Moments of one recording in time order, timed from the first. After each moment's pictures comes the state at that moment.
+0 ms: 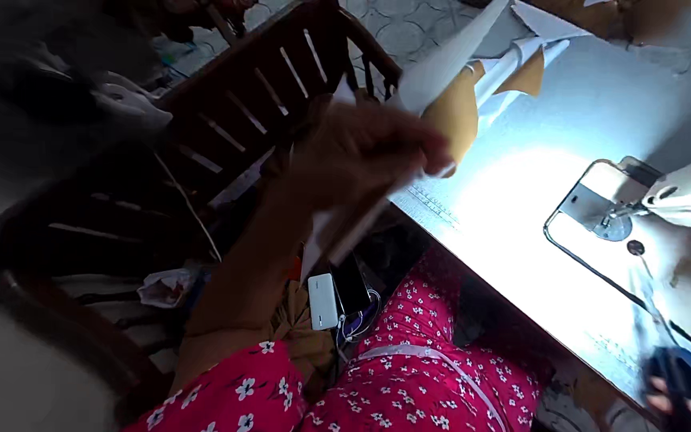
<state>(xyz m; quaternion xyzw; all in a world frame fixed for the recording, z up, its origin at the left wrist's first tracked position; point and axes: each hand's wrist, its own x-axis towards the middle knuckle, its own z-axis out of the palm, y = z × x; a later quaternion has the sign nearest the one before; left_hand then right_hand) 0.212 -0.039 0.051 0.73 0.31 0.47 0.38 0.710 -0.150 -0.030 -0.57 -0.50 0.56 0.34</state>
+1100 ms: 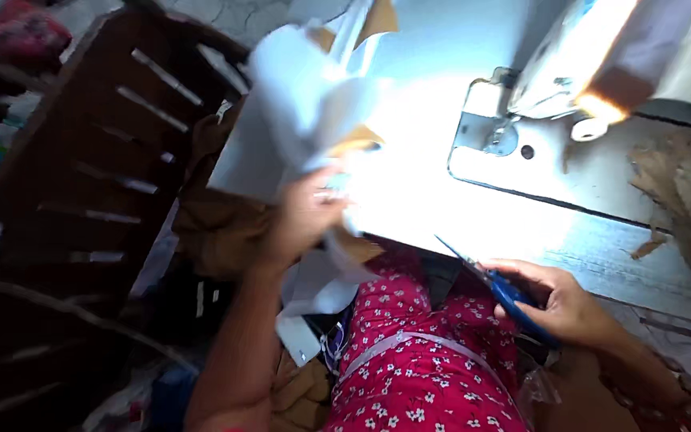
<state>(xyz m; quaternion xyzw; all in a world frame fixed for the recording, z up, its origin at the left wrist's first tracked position) 0.279 -0.034 -0.052 0.71 0.43 0.41 0.39 0.631 -0.151 -0.066 -0.44 -0.62 0.56 0.35</state>
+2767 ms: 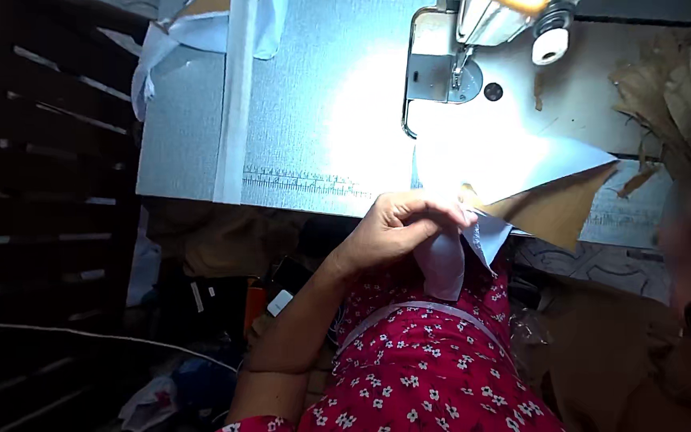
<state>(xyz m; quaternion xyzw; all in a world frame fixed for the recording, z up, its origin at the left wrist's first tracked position) 0.404 -0.064 -0.071 0.62 0.16 0.36 0.68 0.734 -0.209 -0.054 -0.62 -0.50 0.28 0.53</state>
